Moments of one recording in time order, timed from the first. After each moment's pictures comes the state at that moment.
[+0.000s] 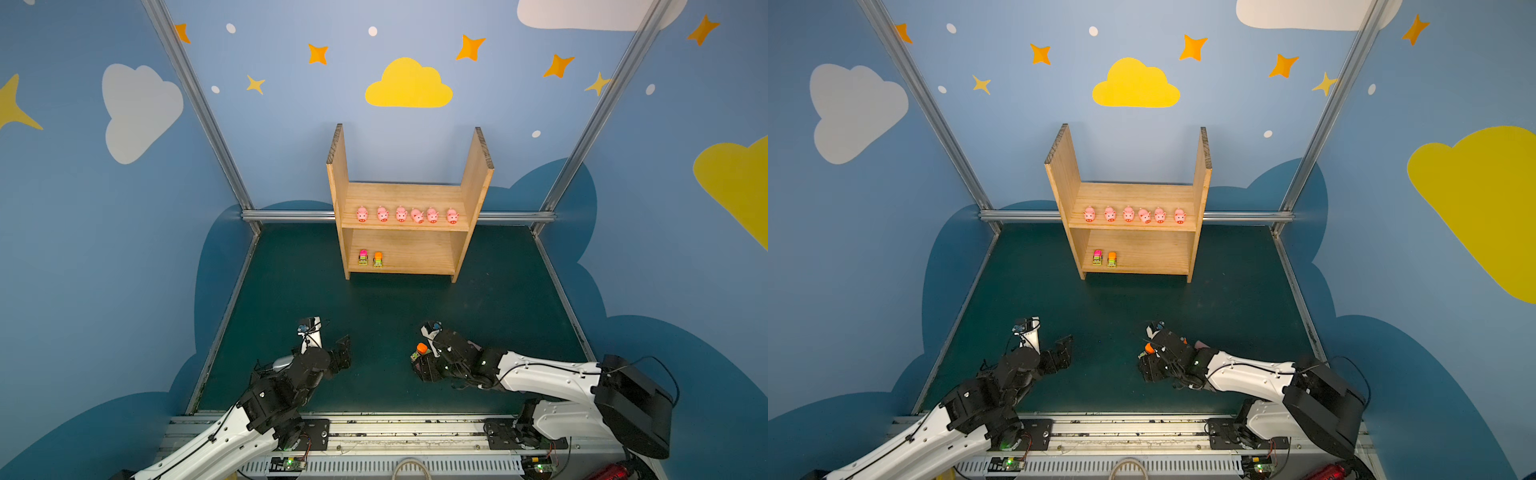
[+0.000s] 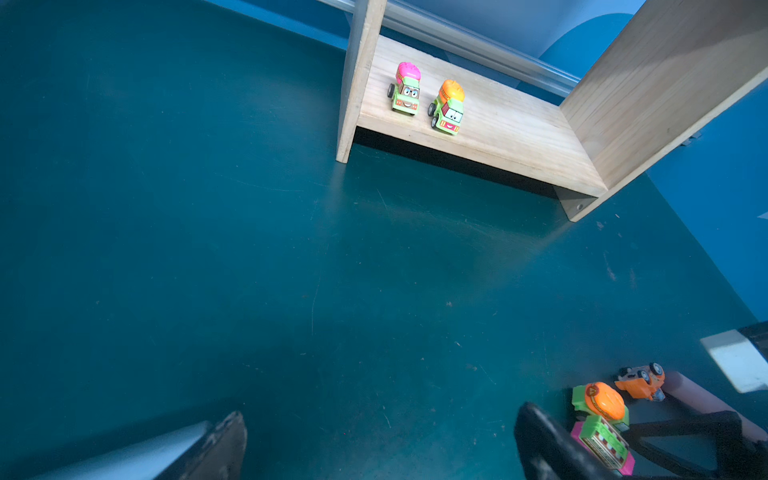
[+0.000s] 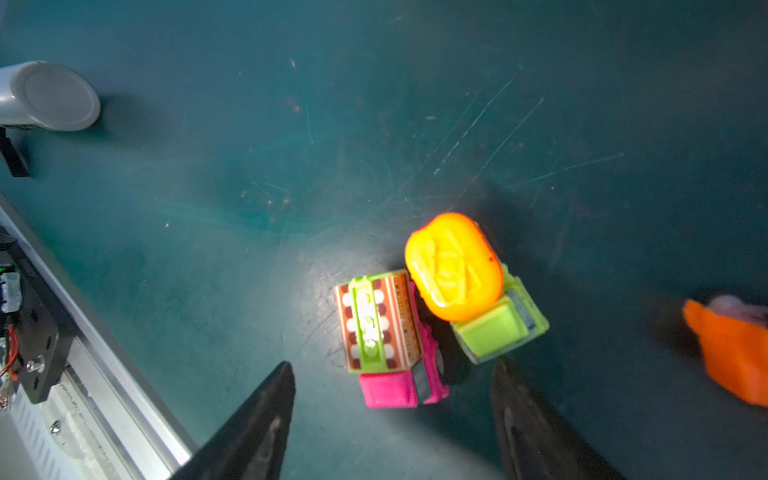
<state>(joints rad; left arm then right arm) -0.86 0.40 0.34 -0.55 -0.53 -0.72 1.03 1.29 0.50 -0.11 -0.01 0.62</state>
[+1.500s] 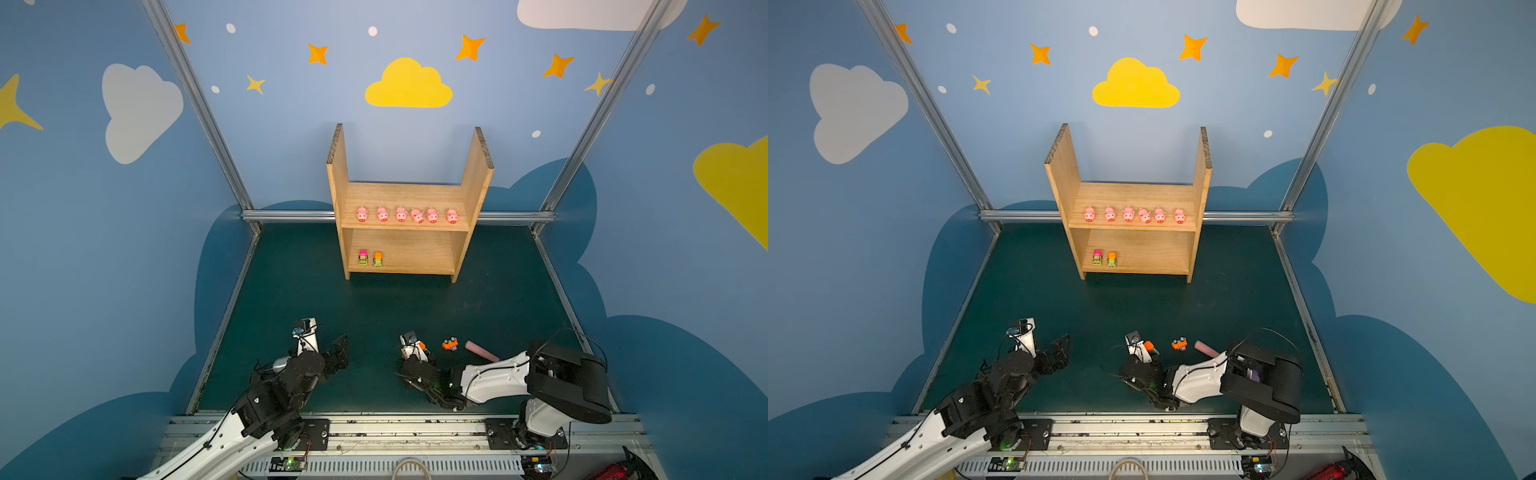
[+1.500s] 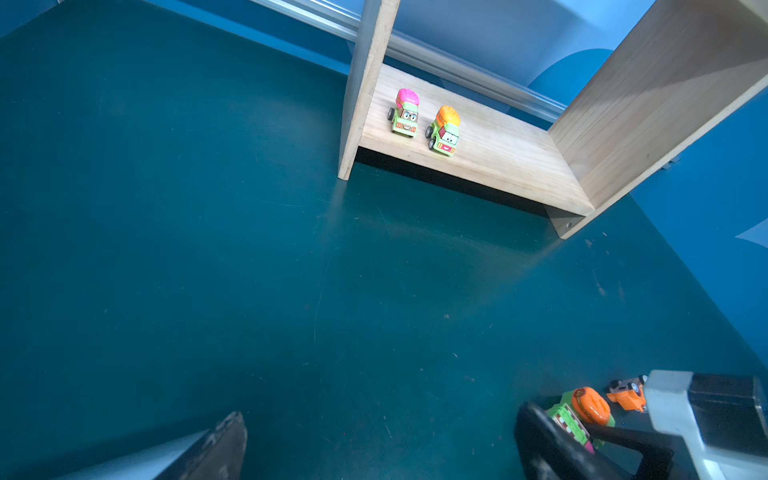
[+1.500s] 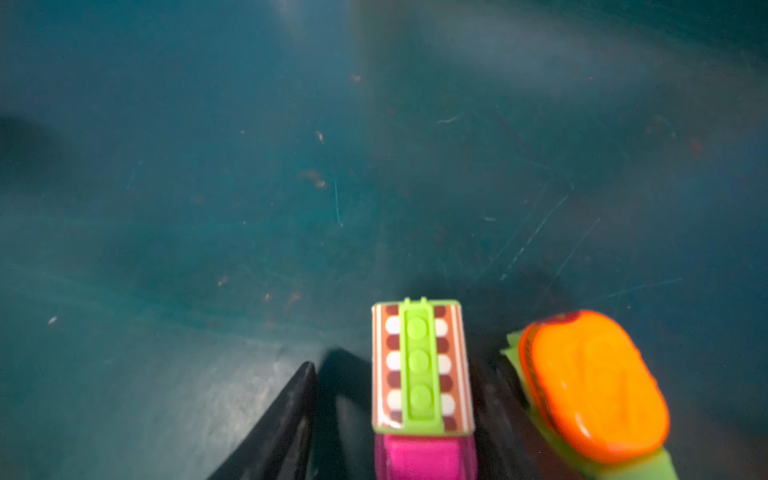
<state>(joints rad) -0.86 0.31 0.32 -0.55 -0.55 -0.71 1.31 1.65 0.56 0.24 0.53 0.63</state>
